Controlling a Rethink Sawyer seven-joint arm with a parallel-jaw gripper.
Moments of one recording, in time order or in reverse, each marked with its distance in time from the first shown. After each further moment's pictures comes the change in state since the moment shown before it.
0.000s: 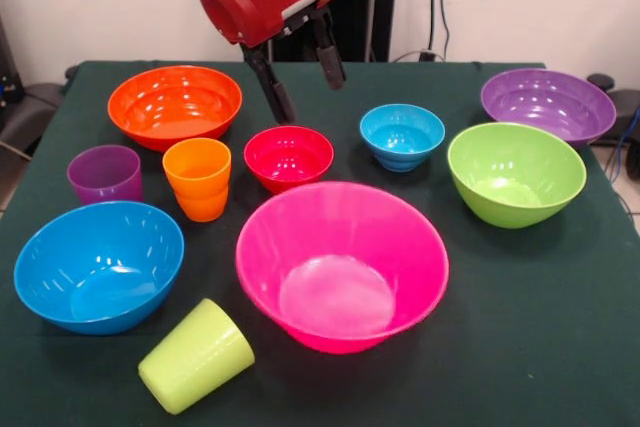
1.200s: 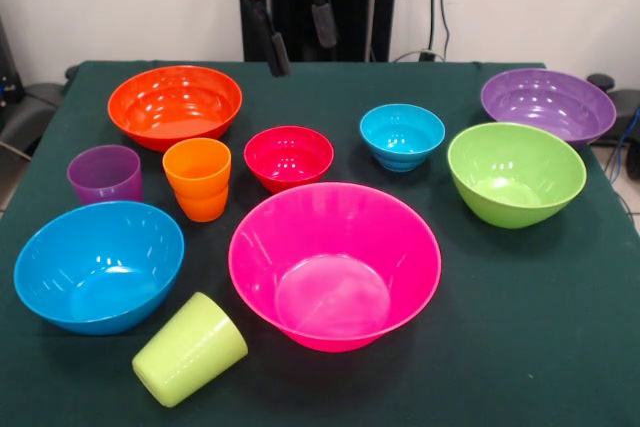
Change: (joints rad) arm -0.020 -0.131 0.001 0.116 0.013 0.000 0.000
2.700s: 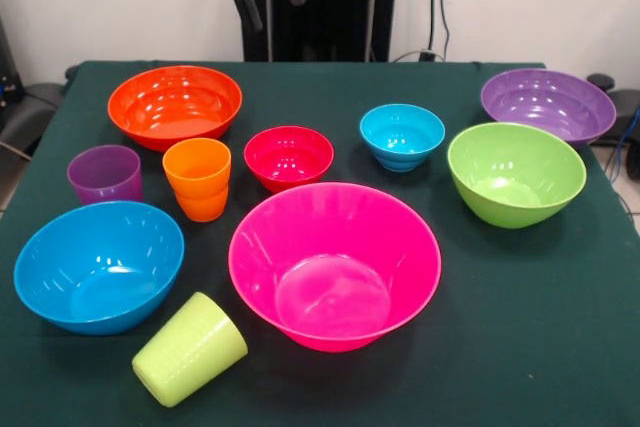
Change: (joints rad) arm -0.109 -0.089 0.001 0.180 0.086 -0.046 0.000
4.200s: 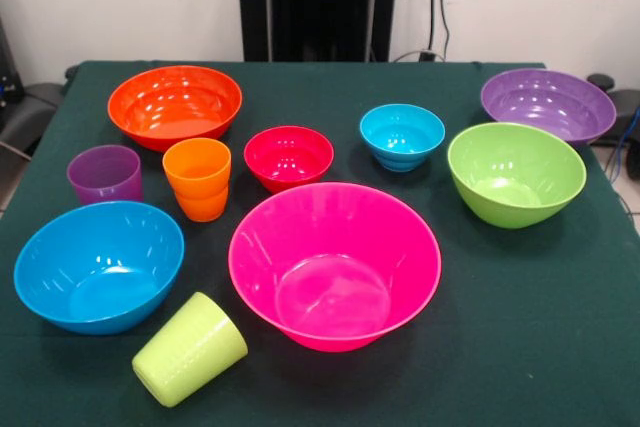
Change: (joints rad) arm -0.071 -0.216 -0.005 0.142 0.003 -0.106 0.000
